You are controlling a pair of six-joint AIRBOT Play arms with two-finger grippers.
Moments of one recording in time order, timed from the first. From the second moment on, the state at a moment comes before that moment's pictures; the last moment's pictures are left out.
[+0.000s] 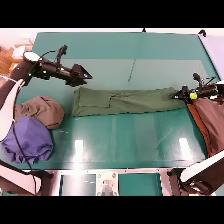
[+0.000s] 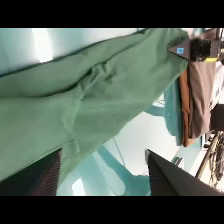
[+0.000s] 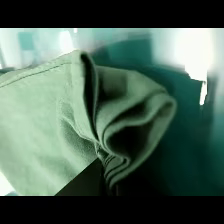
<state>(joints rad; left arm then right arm) -0.05 -1.72 1.53 0.54 -1.28 -1.23 -0.55 -2.00 1.58 -0.85 1.45 1.09</state>
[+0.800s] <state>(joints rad) -0.60 -1.88 1.53 0.59 -0.72 -1.26 -0.46 -1.65 1.84 -0.70 1.77 1.24</state>
